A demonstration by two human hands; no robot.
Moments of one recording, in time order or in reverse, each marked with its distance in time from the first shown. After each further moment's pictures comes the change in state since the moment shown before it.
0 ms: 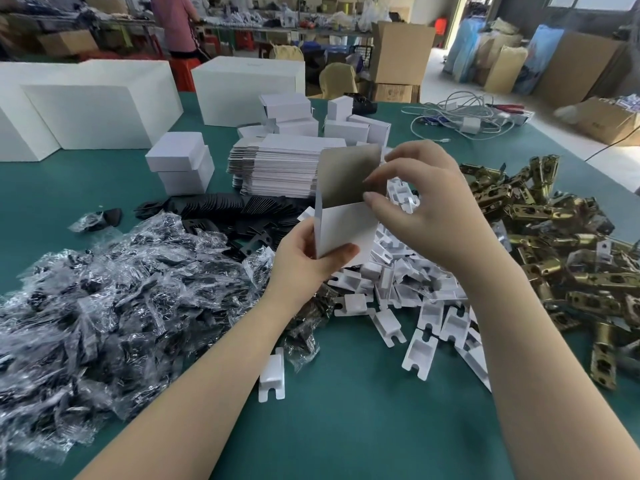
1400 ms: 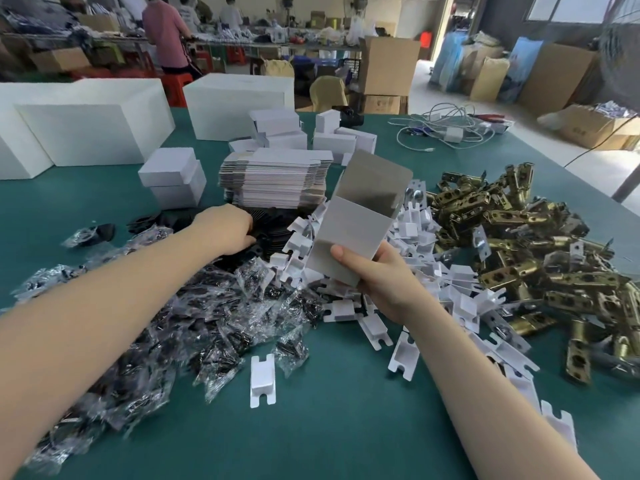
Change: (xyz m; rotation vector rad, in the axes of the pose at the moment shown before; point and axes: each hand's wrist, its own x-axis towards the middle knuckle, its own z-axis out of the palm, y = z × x) left_hand 0.097 0.030 -0.098 1.851 -0.450 -0.237; right_hand -0.043 0.037 0.070 1.182 -0.224 0.579
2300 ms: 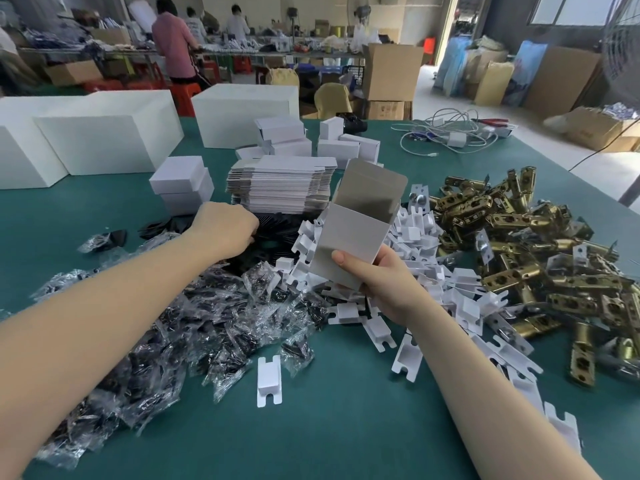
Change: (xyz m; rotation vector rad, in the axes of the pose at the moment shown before) left_hand -0.010 -0.006 -0.001 0.280 0.223 0.054; right_hand -0.002 -0.002 0.002 -0.066 0.004 0.025
